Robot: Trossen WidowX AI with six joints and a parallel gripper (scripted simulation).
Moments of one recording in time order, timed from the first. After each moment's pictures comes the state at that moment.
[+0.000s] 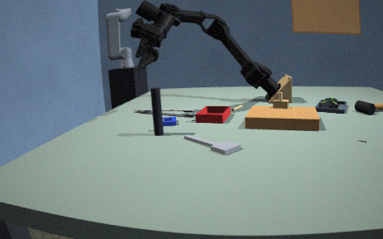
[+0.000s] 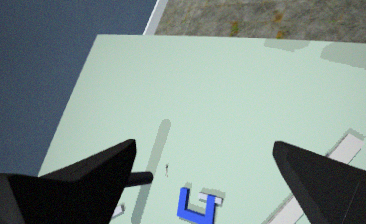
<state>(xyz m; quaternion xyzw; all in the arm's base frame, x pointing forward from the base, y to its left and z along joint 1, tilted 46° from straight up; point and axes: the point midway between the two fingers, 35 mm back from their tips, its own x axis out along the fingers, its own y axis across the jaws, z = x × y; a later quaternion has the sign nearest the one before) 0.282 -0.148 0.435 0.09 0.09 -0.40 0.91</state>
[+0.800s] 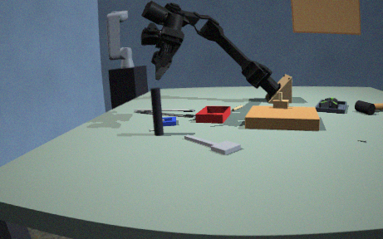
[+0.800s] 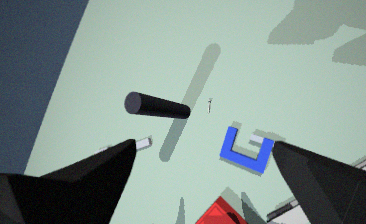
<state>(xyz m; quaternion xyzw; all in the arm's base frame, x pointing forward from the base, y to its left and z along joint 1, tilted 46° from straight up) 0.339 -0.101 0.357 0.09 0.23 -0.35 0.90</state>
